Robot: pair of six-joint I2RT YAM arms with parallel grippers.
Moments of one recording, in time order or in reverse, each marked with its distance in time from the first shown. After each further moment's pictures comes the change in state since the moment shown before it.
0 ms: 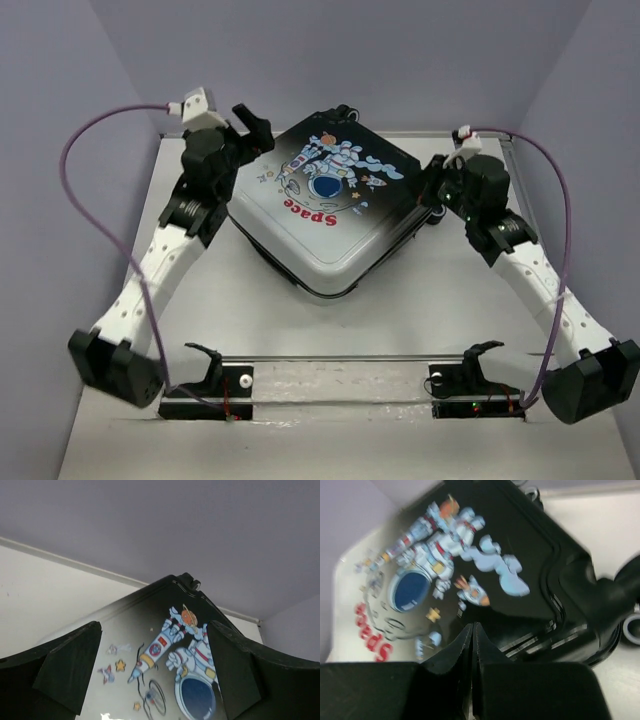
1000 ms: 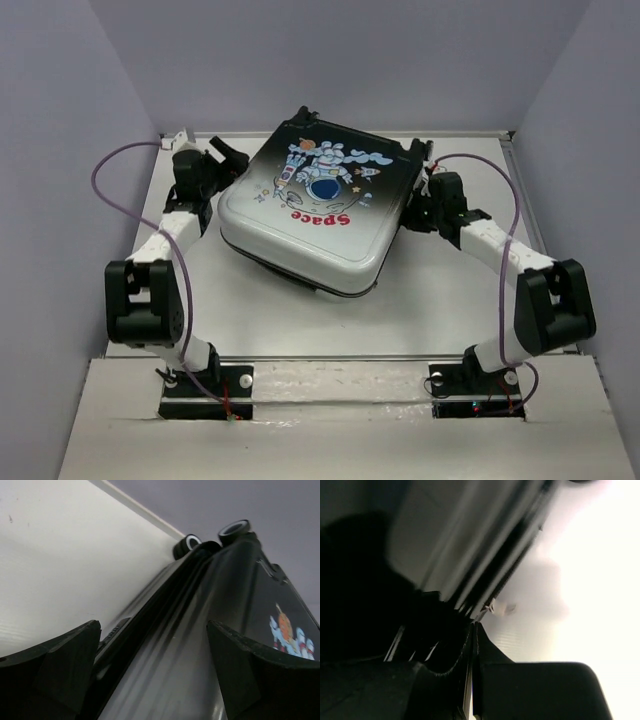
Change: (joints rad) left arm 0.360 0.464 -0.136 0.281 0.453 -0.165; right arm -0.039 0.253 -0.273 0.035 0.045 0.016
